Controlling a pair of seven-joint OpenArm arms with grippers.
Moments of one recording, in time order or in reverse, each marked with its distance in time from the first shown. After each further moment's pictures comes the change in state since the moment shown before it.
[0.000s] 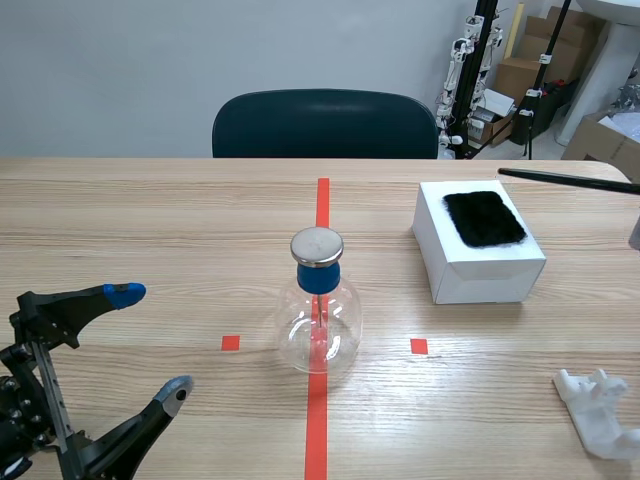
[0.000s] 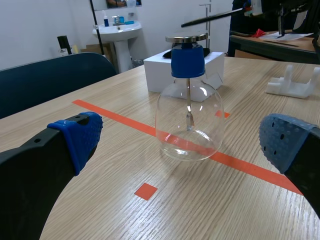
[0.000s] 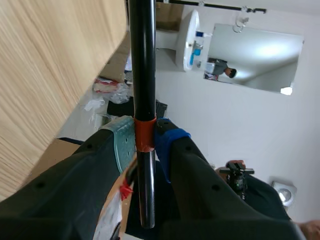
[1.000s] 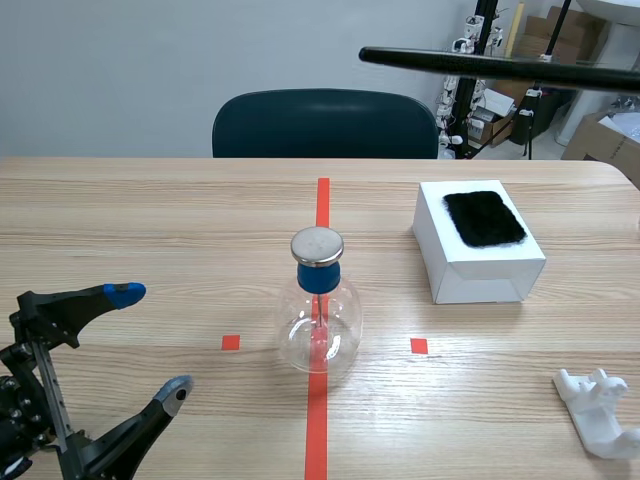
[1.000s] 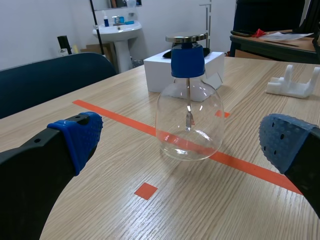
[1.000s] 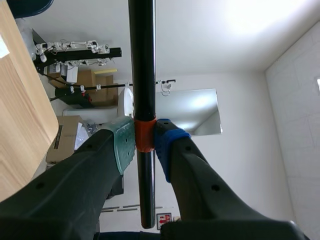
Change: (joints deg) left arm 0.0 0.0 0.0 0.0 0.0 0.0 0.0; right arm -45.9 -13.8 7.4 59.7 0.4 -8.0 2.3
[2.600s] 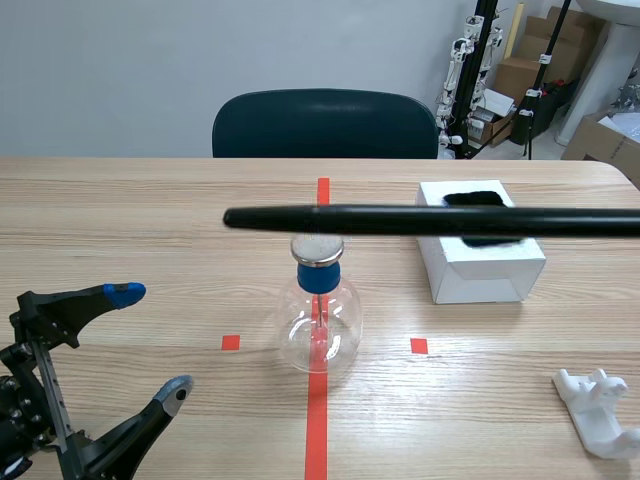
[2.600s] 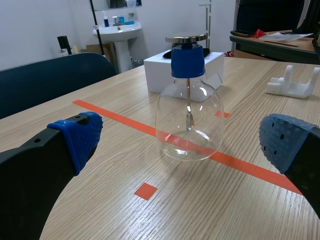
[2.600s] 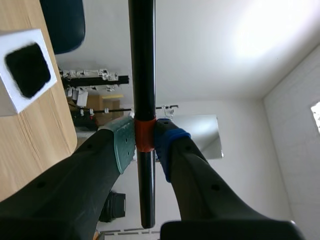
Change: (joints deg) left arm 0.0 0.0 0.0 0.0 0.0 0.0 0.0; right arm -22.6 -17.0 0.6 1.8 -3.5 -20.0 20.6
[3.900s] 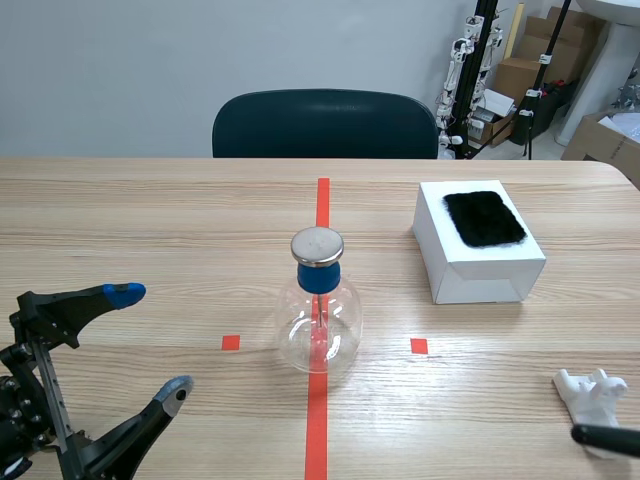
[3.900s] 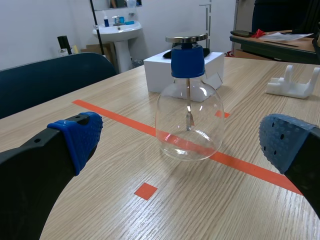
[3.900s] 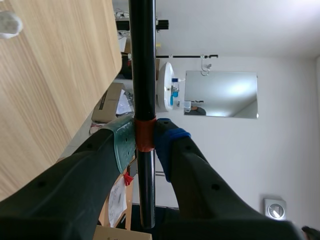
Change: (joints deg) left arm 0.0 0.0 0.0 0.0 0.0 0.0 0.0; right arm 2.2 -4.6 27.6 -26.1 23.7 4.1 29.5
